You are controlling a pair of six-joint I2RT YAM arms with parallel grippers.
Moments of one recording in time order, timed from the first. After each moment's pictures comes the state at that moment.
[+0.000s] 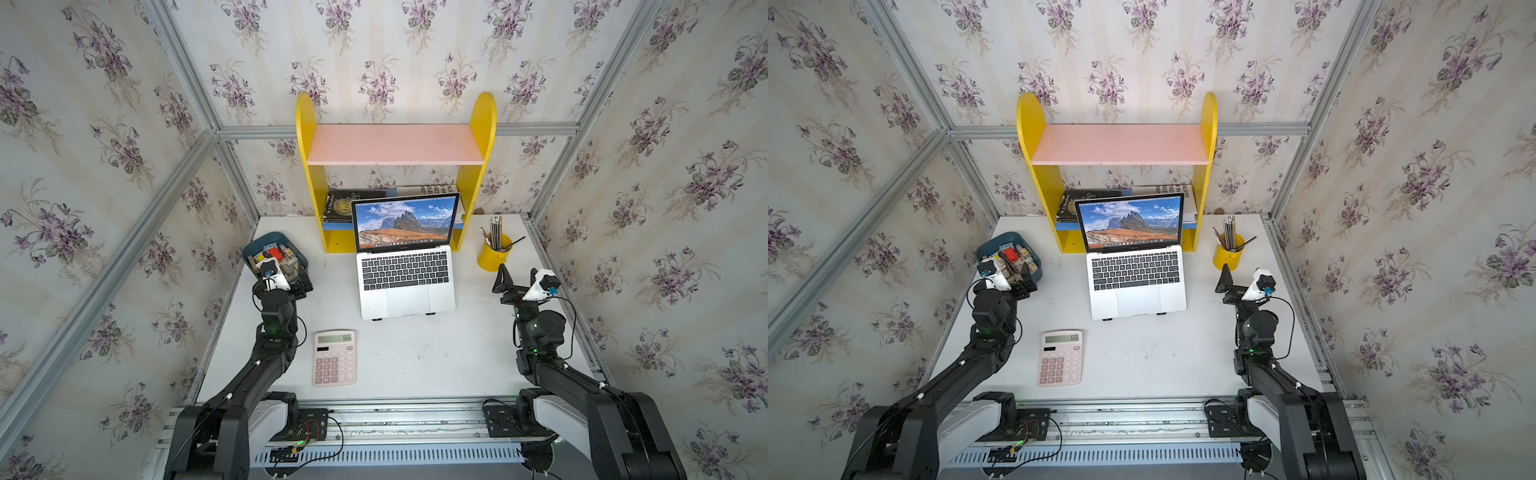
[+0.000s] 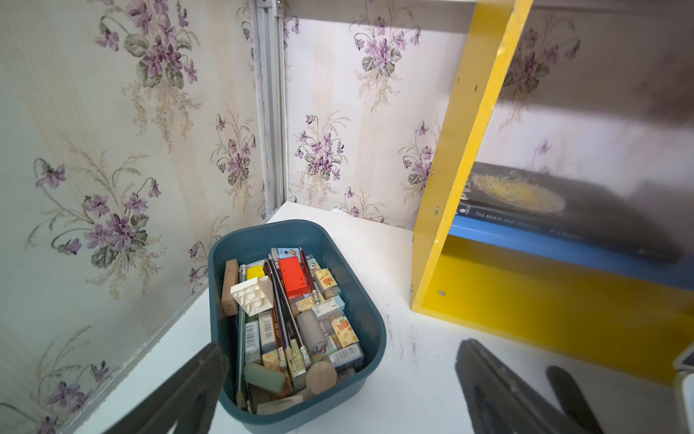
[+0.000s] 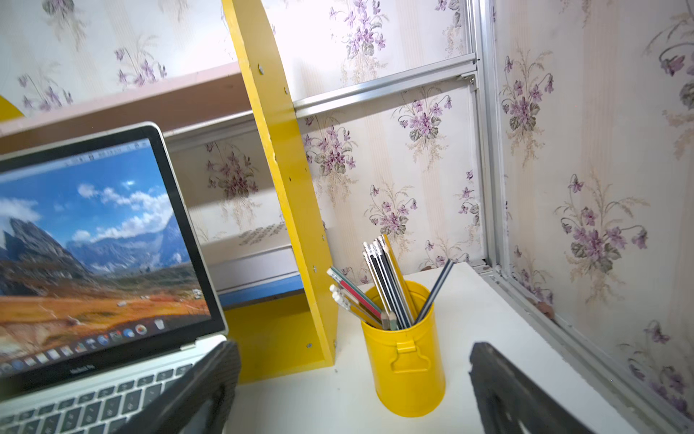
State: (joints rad) left arm -0.07 0.98 0.33 0.56 -0.28 -0.20; right arm 0.06 1.03 0.14 1.08 0.07 0.28
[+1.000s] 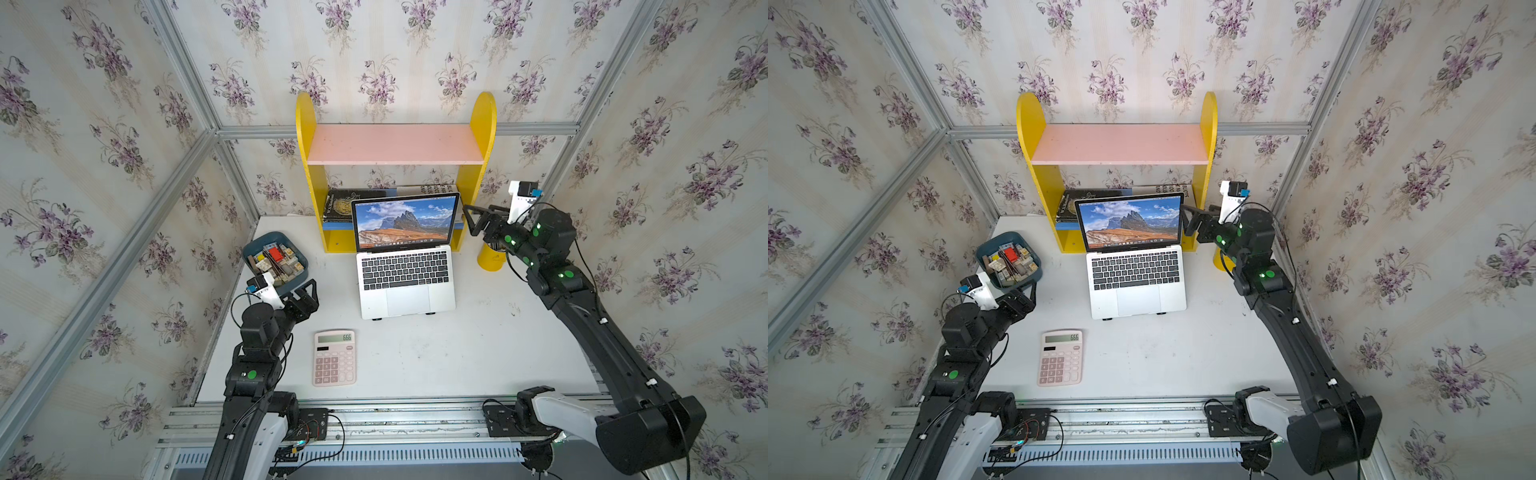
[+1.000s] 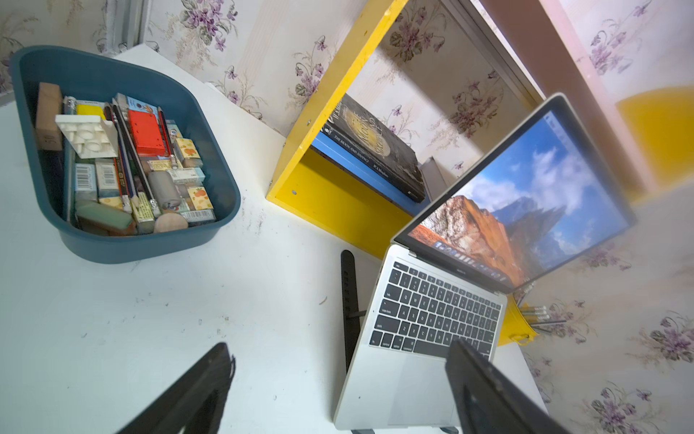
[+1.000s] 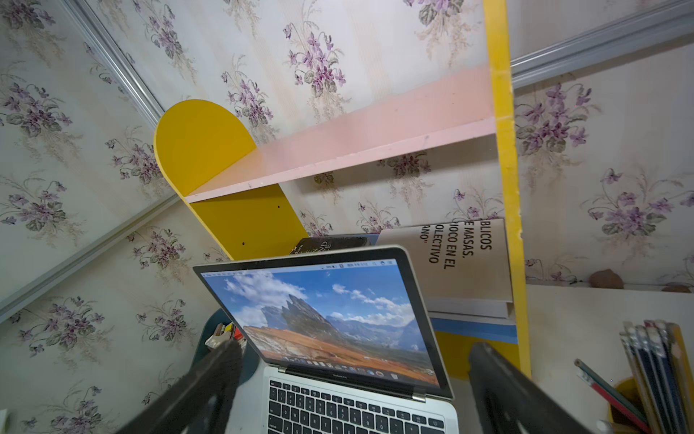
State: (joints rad) left arm -0.07 0.48 0.48 -0.27 0.17 -0.65; right arm 0.26 1.22 1.23 -0.09 -0.27 0.36
